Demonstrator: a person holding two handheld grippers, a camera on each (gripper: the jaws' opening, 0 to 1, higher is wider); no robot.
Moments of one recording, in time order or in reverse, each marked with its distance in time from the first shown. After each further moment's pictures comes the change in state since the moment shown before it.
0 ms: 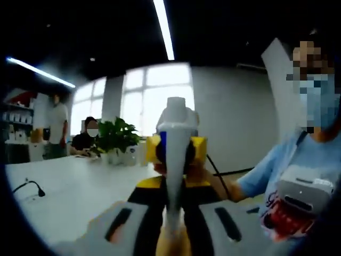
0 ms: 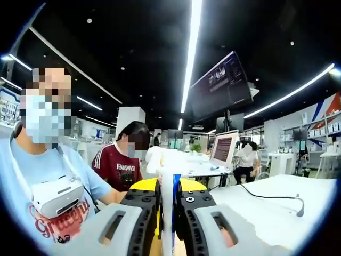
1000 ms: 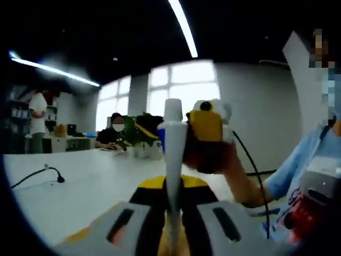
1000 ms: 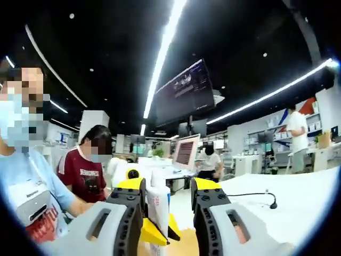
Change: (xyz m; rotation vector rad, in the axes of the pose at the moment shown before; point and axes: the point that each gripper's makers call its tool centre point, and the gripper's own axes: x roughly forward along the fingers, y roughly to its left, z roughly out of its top) left arm -0.011 0.042 -0.031 -0.034 0.017 0.277; right arm -0.017 -0.050 -0.001 -0.032 -0.048 -0.452
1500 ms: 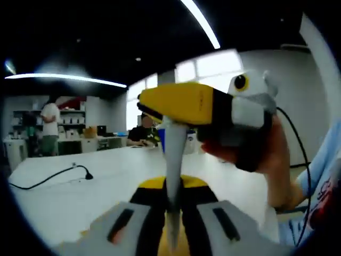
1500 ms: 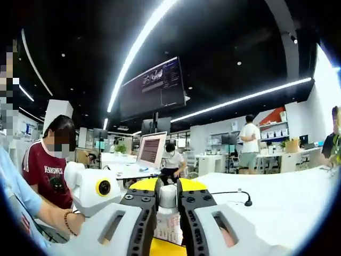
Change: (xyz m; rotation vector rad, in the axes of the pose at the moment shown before) left arm 0.000 0.029 -0.012 0.089 0.042 0.263; right arm 0.027 -0.013 -0.012 -0.065 0.046 -0.243
